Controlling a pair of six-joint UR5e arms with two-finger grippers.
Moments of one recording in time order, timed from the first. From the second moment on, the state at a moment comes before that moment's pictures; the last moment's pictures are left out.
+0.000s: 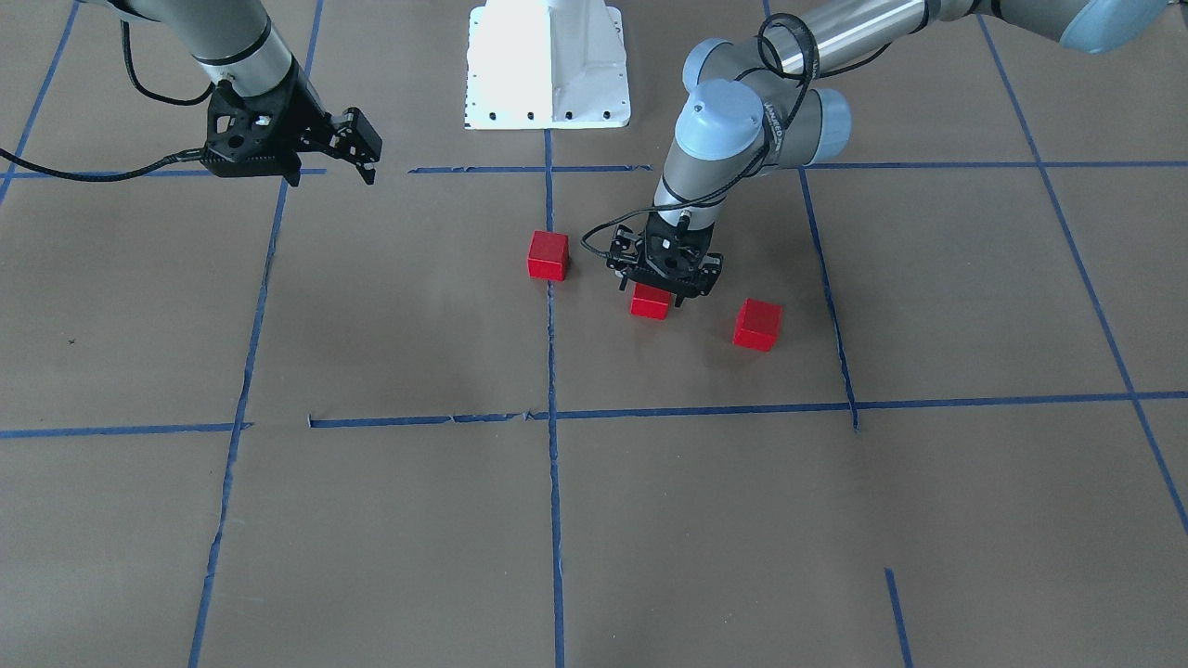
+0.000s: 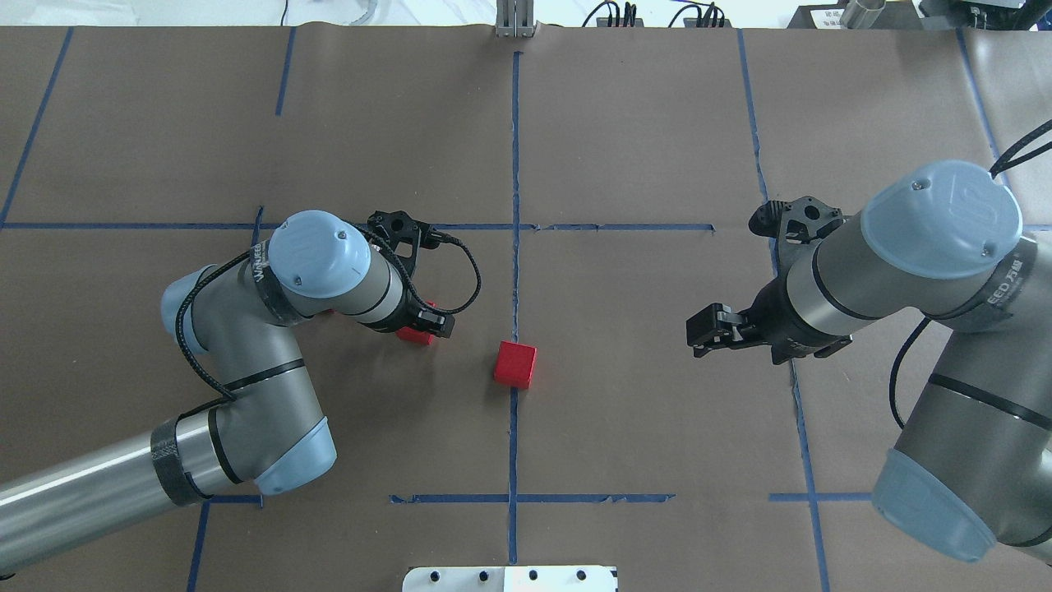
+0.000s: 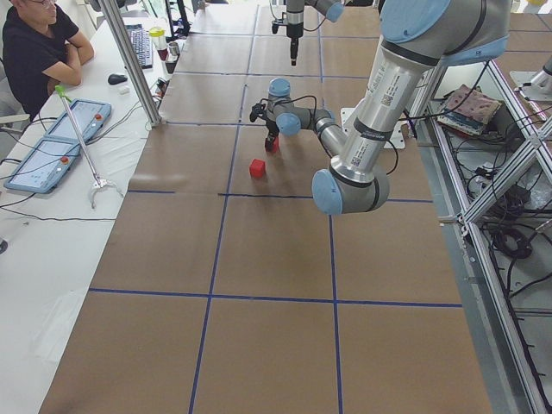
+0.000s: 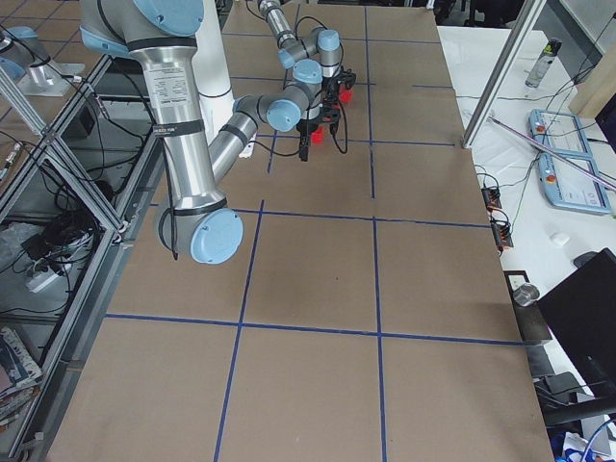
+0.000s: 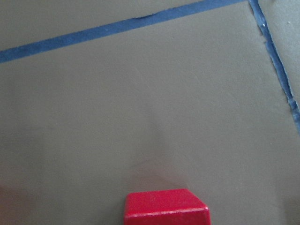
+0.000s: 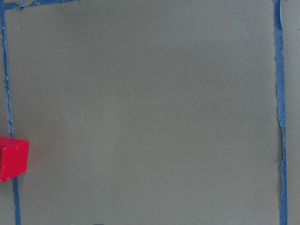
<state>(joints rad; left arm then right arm) -0.52 -2.14 -1.60 -1.88 -1.86 -0.94 0.63 -1.34 2.16 -1.63 2.06 1.21</state>
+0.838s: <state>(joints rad) -0.51 -2.37 -1.42 -1.87 -1.80 -1.11 0.65 -1.35 2.17 -1.63 2.06 1.21</state>
